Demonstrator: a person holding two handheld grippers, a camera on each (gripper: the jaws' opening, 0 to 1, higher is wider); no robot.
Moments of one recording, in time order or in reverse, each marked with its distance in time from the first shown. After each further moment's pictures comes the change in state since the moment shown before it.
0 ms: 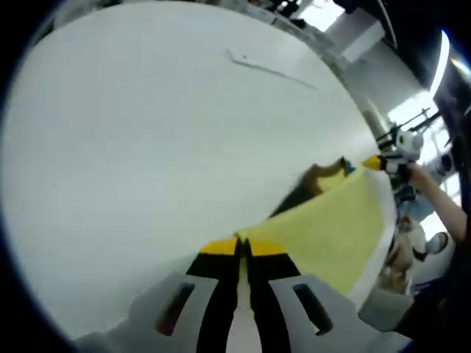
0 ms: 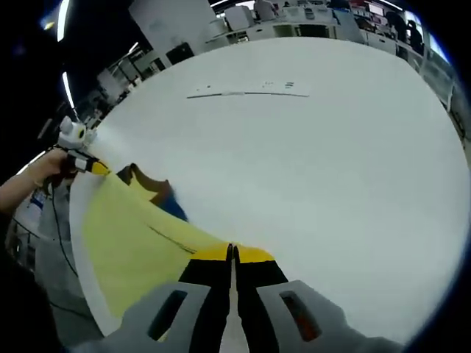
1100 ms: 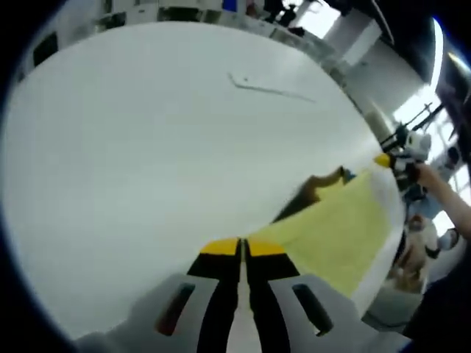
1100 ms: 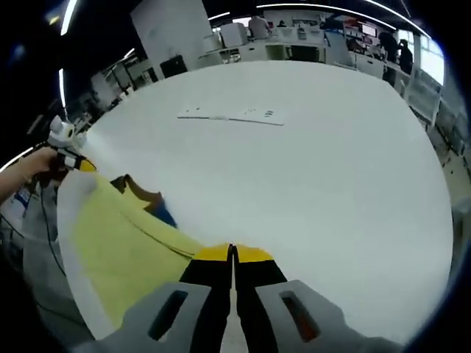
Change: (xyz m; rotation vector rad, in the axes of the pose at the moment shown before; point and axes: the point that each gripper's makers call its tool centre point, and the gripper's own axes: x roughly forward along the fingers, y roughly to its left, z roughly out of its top) left arm -0.033 0.004 0.017 0.058 -0.089 0.076; right arm -0.043 -0.017 0.015 -0.051 -0.101 -0.115
